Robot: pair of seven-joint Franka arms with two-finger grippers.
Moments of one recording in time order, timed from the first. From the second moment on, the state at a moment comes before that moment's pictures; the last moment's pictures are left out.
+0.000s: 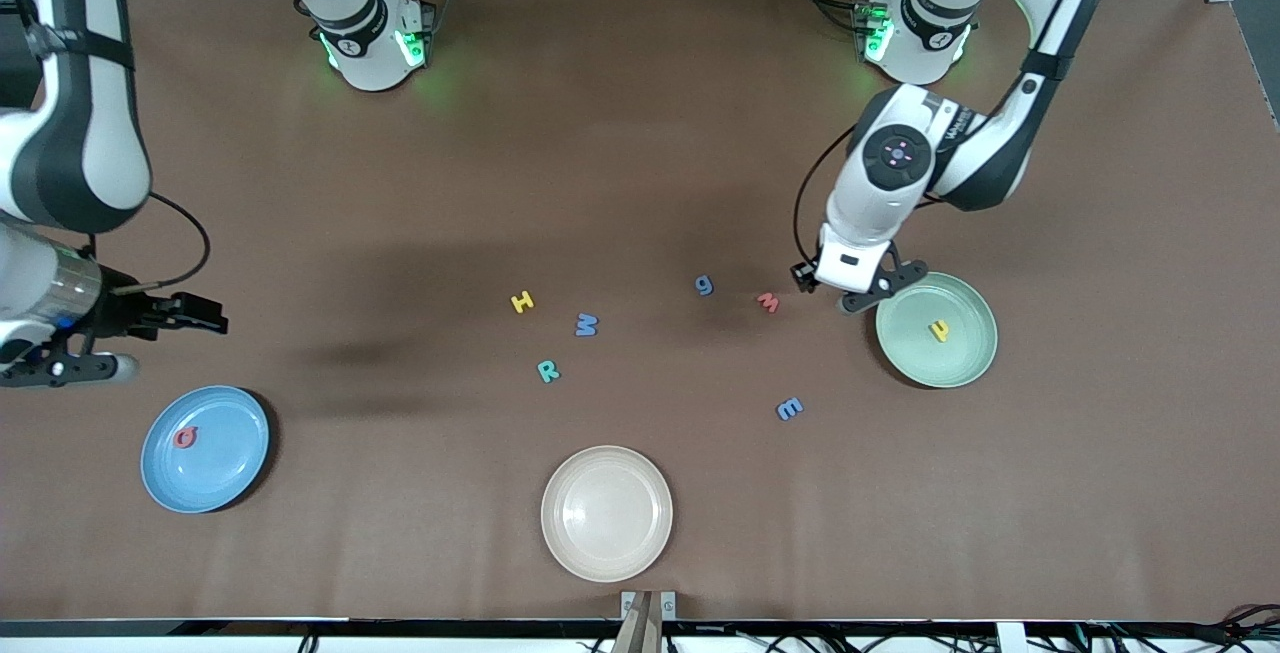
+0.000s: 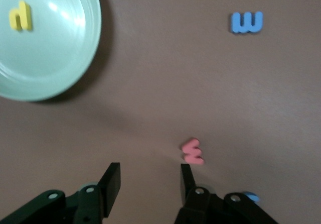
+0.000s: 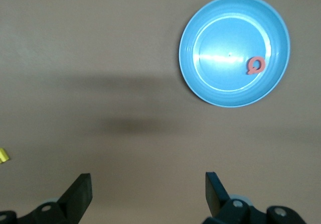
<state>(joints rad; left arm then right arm) -0.26 0.27 -0.27 -2.11 0.11 2.37 -1.09 0.11 0.31 -0.23 -1.68 0.11 1.93 -0.21</state>
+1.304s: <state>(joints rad) -0.41 0.52 -0.30 -1.89 0.04 2.42 -1.13 0.17 0.13 -0.23 -2.04 0.11 2.05 -0.20</state>
